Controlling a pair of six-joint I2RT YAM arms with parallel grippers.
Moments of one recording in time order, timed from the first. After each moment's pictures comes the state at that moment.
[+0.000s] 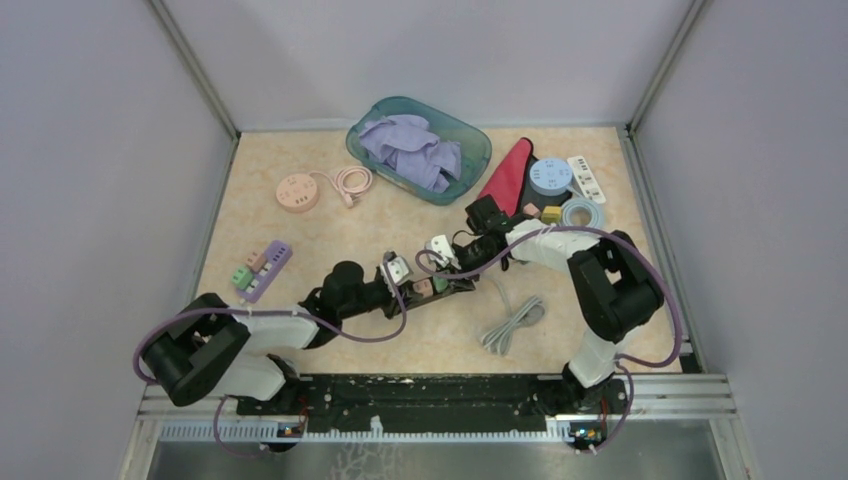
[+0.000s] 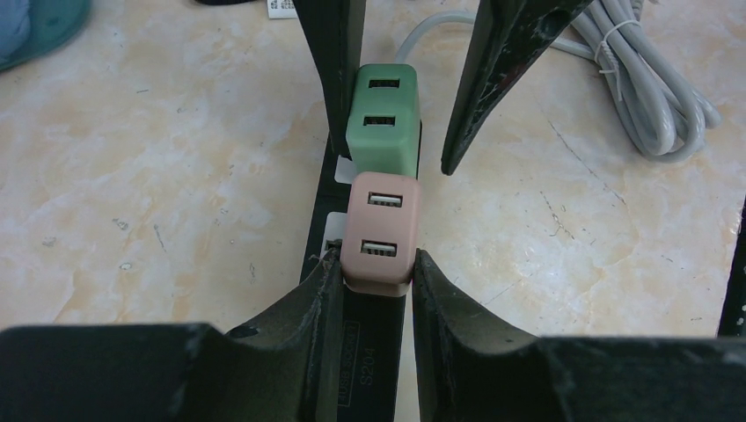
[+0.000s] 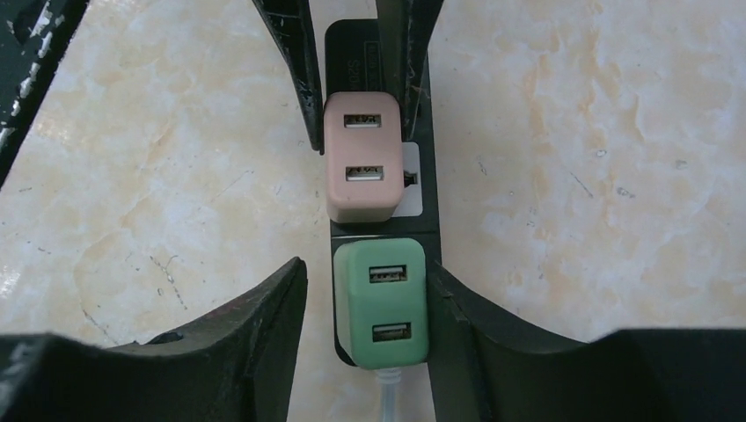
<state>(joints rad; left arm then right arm) -0.79 1.35 0.30 0.74 0.30 0.10 0.55 1.70 1.00 -0.47 -0.93 -1.20</state>
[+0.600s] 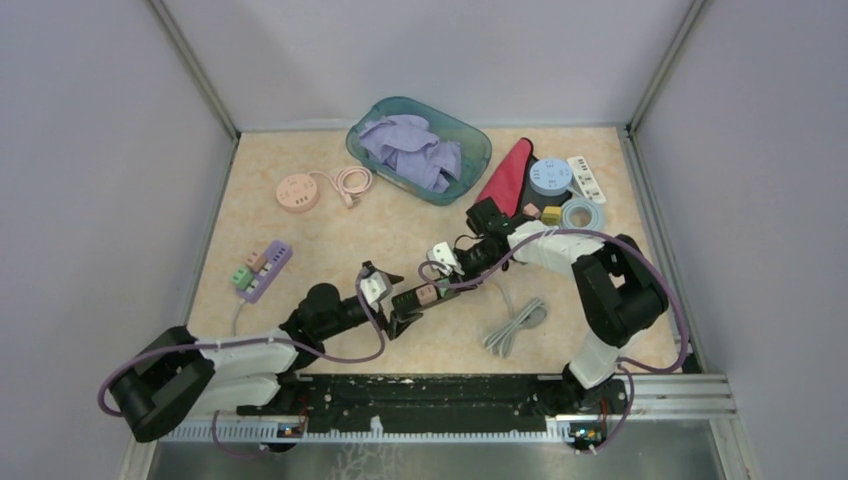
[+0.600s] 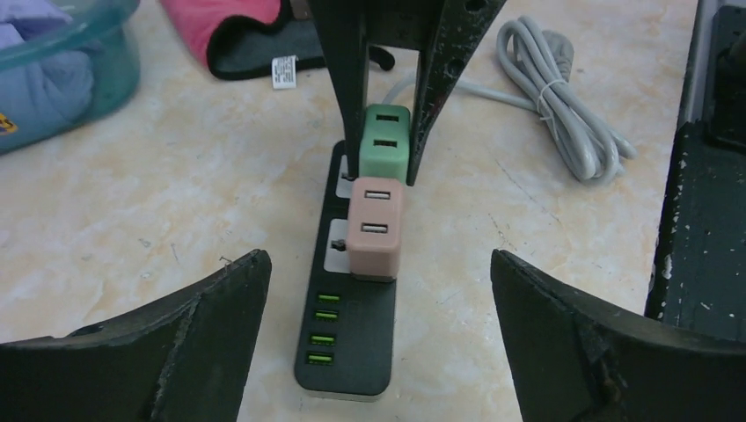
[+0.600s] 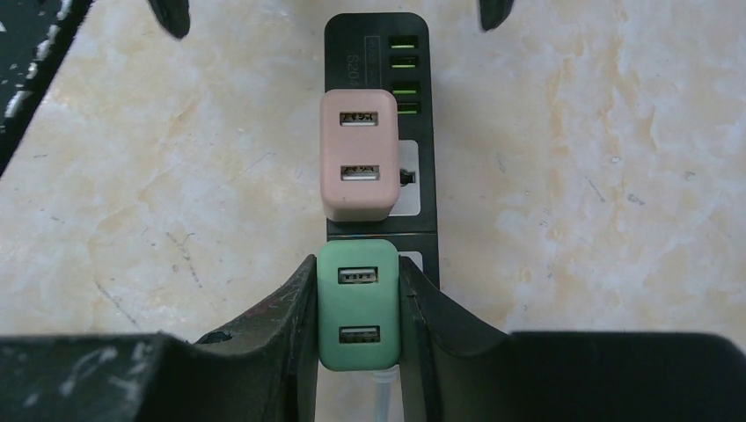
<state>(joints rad) -0.84 1.16 0.15 0.85 0.26 0.06 0.57 1.67 1.00 -0.51 -0.89 -1.27</state>
